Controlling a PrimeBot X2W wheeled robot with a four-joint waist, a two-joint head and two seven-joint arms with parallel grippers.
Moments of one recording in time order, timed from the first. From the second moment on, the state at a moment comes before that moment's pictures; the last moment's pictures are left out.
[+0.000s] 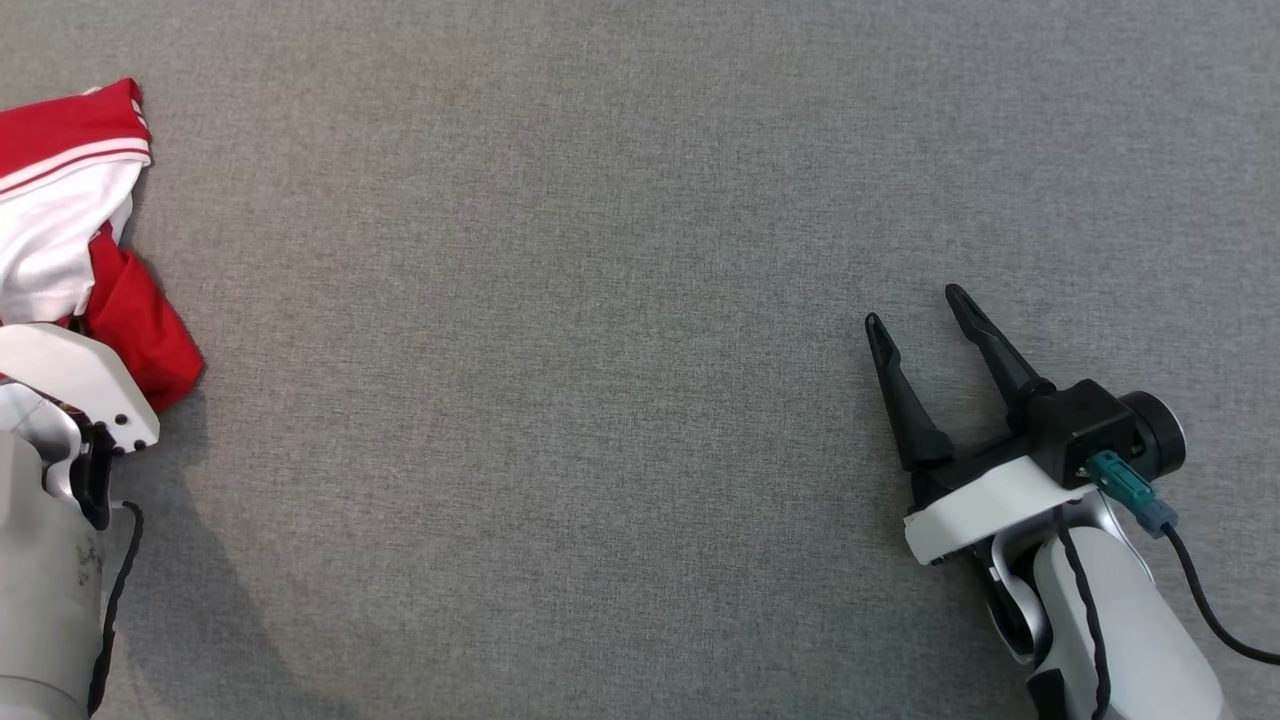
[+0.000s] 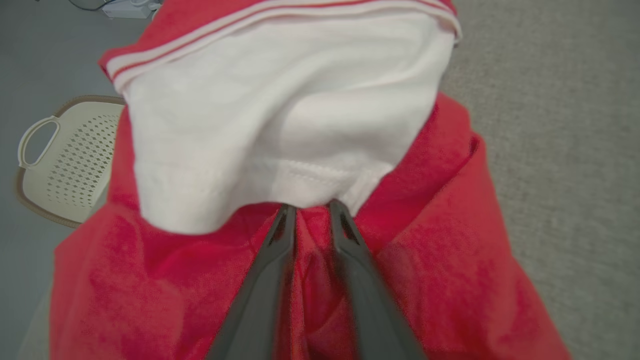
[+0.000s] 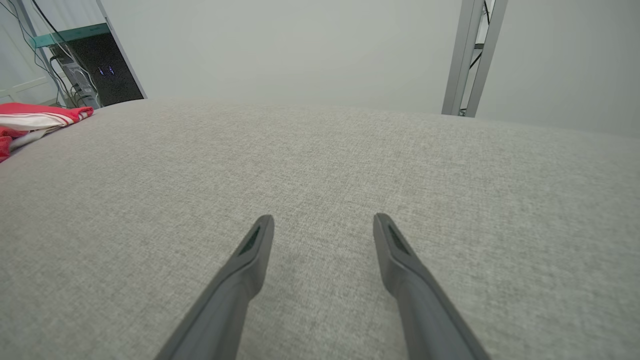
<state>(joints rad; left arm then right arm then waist) -0.87 0.30 0.15 1.24 -0.17 -0.01 0.01 -0.38 -0.06 0.20 0.35 0.07 0.13 -0.26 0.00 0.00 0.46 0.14</state>
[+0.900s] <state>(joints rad) -0.83 0.06 -0.26 1.03 -0.24 -0.13 -0.26 -0.27 -0.05 0.17 0.41 0.19 0.13 -0.26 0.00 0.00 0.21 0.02</state>
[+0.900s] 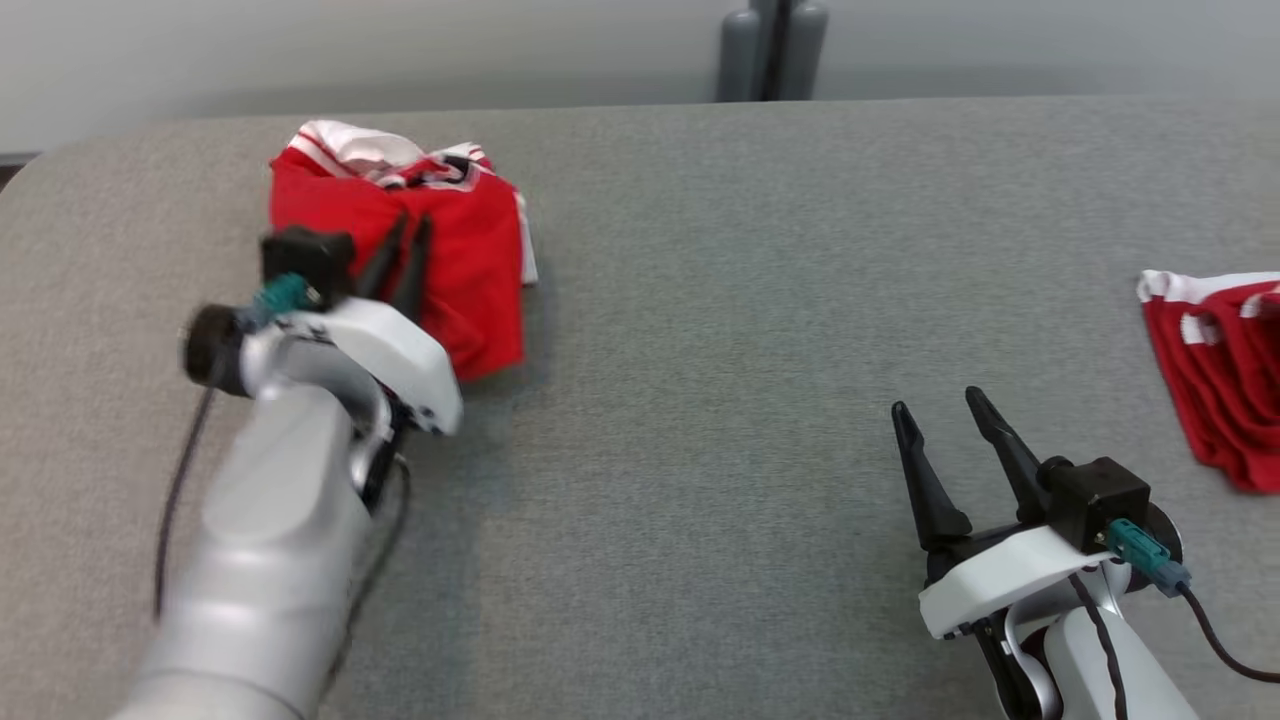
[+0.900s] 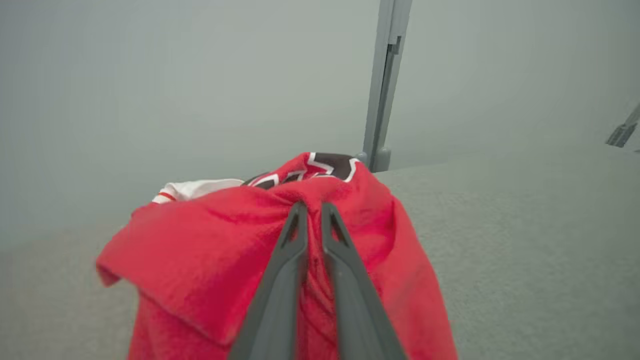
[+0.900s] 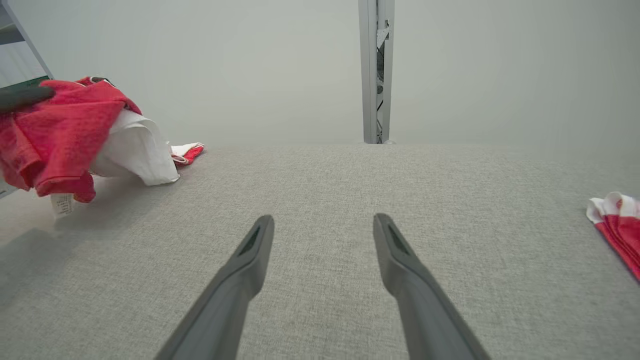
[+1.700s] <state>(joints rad) -0.42 0.09 -0.68 0.67 -0.52 0.13 -0.26 -0.20 -0.05 0.18 0.43 0.23 0.13 -0.26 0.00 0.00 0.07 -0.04</state>
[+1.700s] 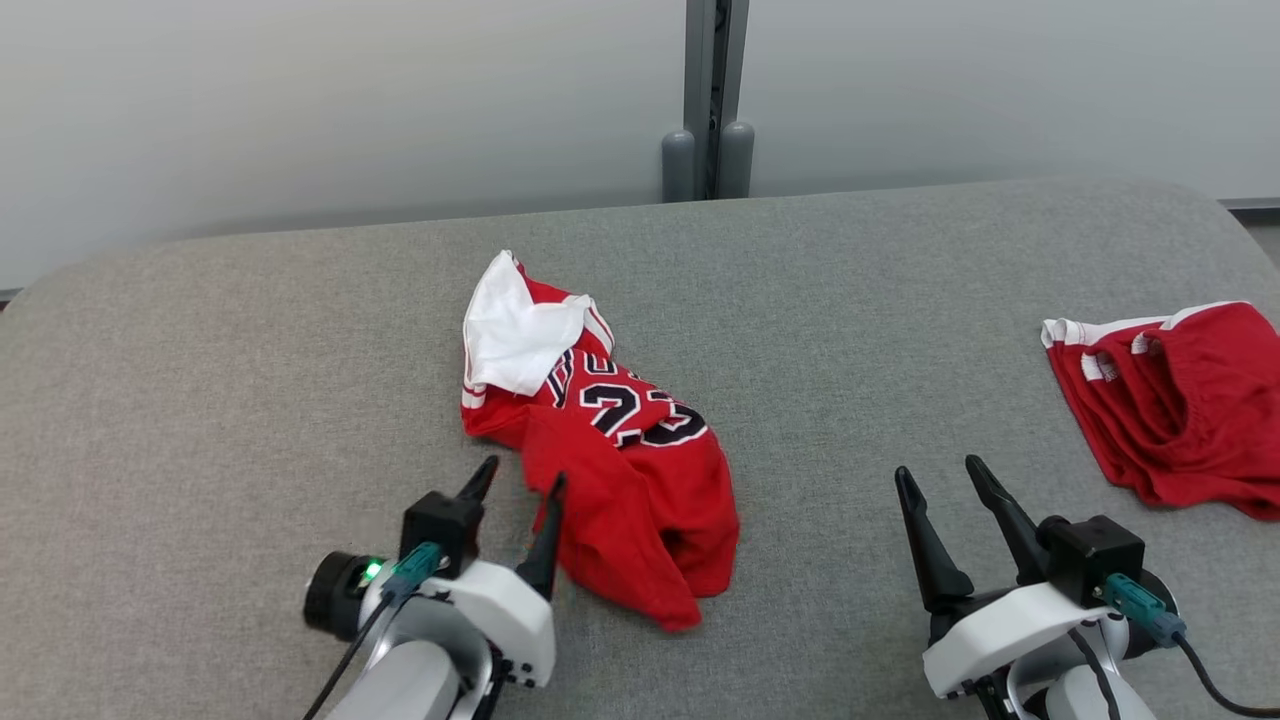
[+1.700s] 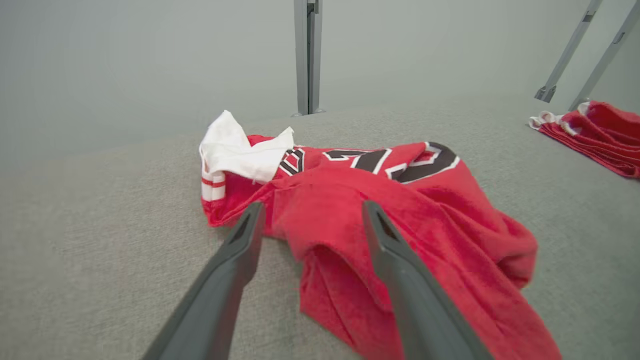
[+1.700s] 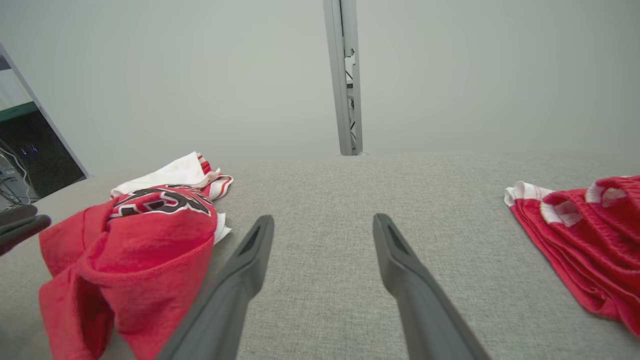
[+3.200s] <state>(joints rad) 0.05 0.05 -0.07 0.40 -0.17 0.06 -0.26 -0.16 -0.05 0.51 0.51 0.34 0.13 -0.26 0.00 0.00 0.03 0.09</state>
